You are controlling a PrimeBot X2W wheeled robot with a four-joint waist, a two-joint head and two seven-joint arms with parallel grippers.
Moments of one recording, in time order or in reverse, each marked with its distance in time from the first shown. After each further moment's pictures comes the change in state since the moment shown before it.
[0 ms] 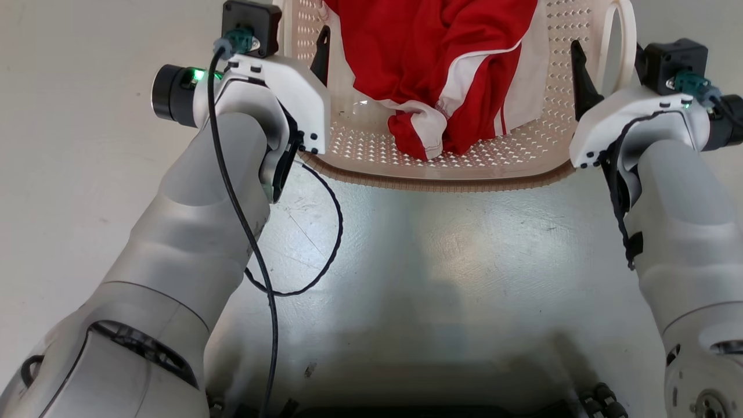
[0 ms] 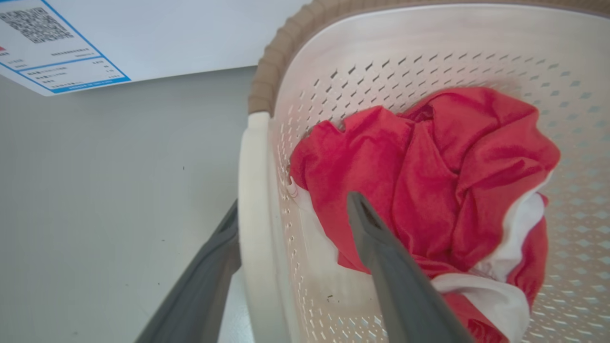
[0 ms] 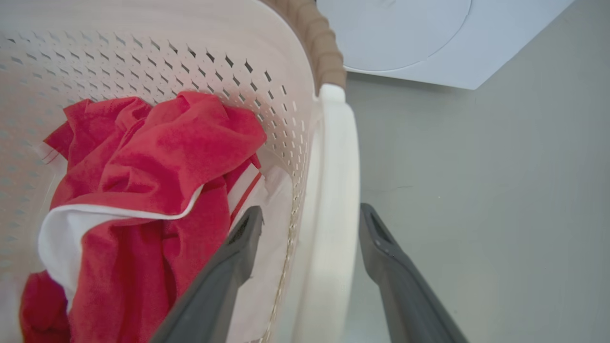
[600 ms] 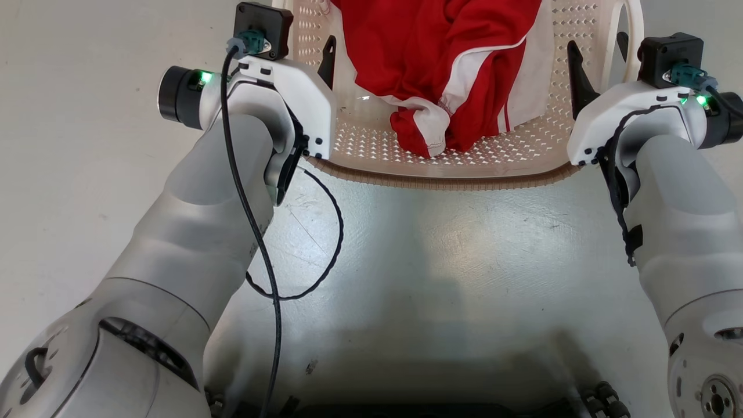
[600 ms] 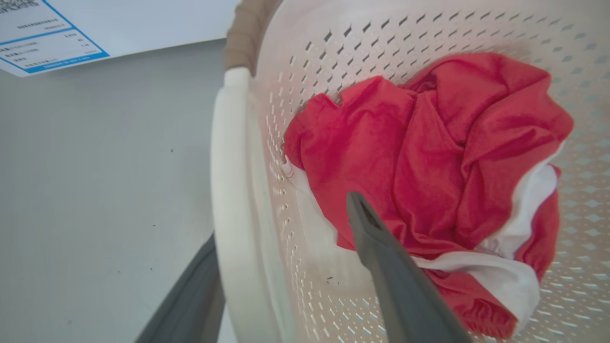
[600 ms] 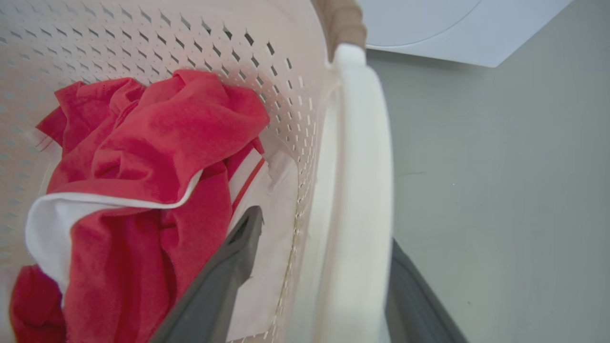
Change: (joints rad) left arm -0.022 0.001 -0.120 0.021 -0.091 0.007 0.027; right arm -0.060 -0.003 -0.020 0.102 -0.024 0.000 0.001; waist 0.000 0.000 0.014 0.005
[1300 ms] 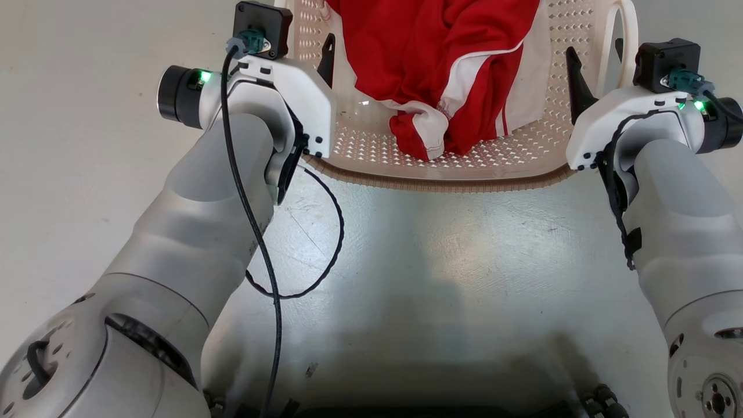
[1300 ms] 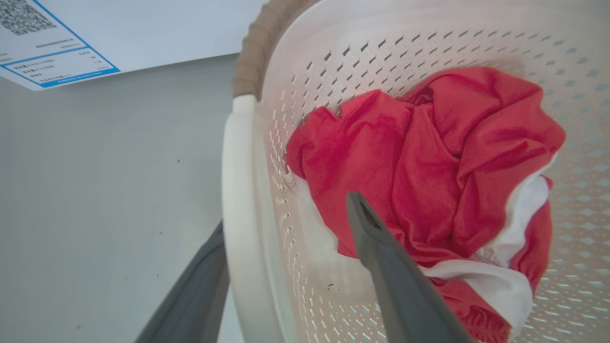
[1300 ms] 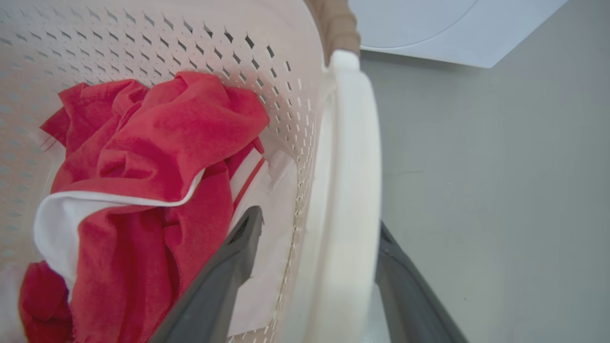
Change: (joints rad) left arm -0.019 0.000 -0.086 0.021 -0.087 0.012 -0.028; right arm -0.003 0.000 -0.013 0.026 -0.013 0.000 -0.010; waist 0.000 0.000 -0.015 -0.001
